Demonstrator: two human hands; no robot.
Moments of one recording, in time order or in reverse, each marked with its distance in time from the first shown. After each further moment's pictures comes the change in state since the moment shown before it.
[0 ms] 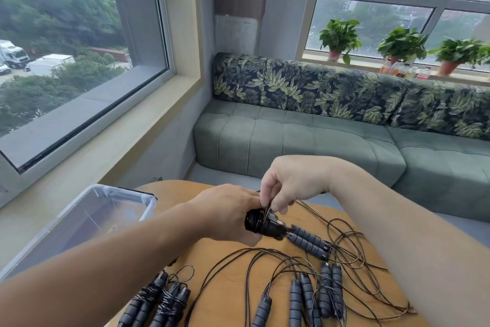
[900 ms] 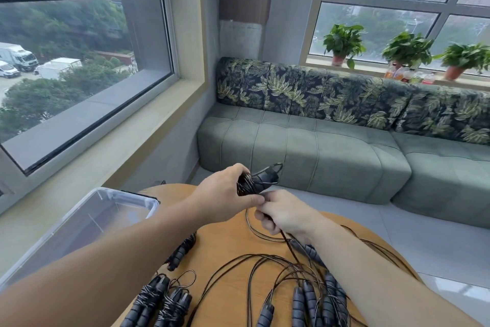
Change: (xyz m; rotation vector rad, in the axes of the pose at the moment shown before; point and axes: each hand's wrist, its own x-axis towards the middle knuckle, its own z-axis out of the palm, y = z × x) left_hand 0.010 -0.024 -0.005 -0.345 0.309 -0.348; right_hand 0.038 0.022 0.085 0.893 0.324 0.025
